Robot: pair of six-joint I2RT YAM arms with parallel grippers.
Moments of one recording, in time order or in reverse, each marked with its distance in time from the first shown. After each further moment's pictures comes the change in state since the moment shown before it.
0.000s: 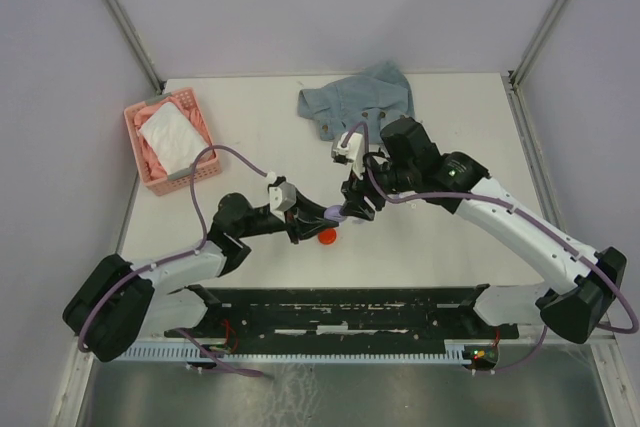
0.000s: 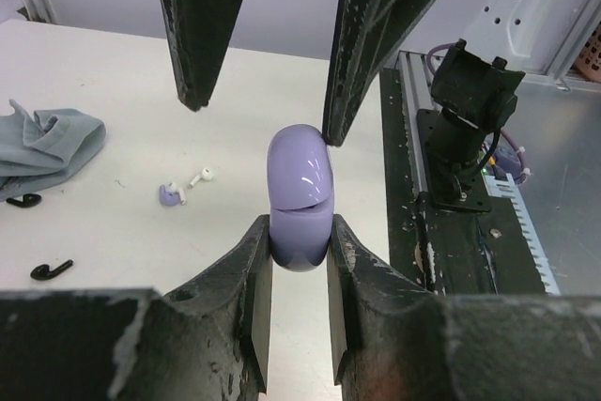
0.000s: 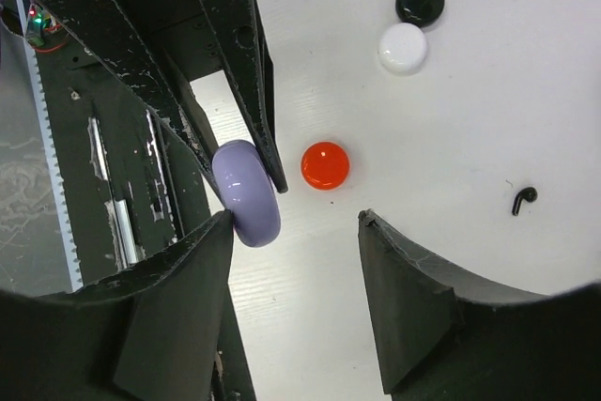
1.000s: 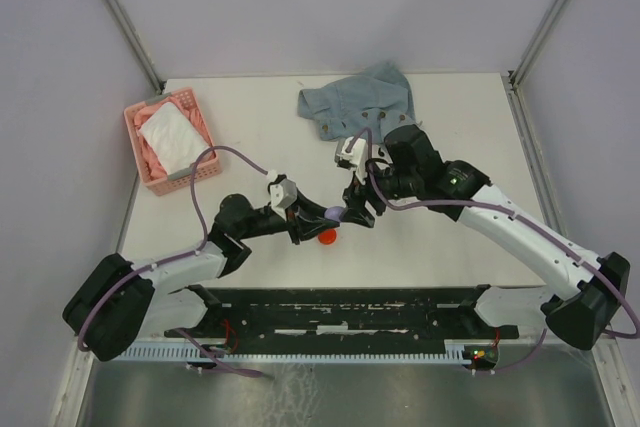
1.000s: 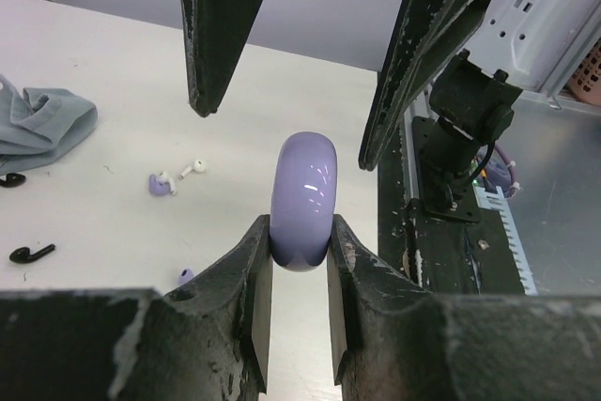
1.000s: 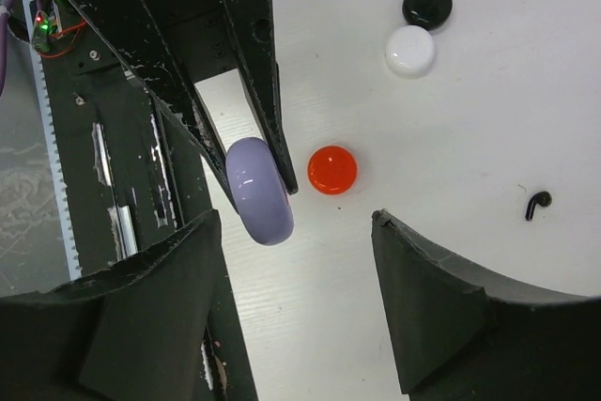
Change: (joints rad) left arm -0.014 -0.005 -0.005 -0.027 -0.052 -0.047; right arm 0.000 -0.054 -0.088 0.072 -0.008 0.025
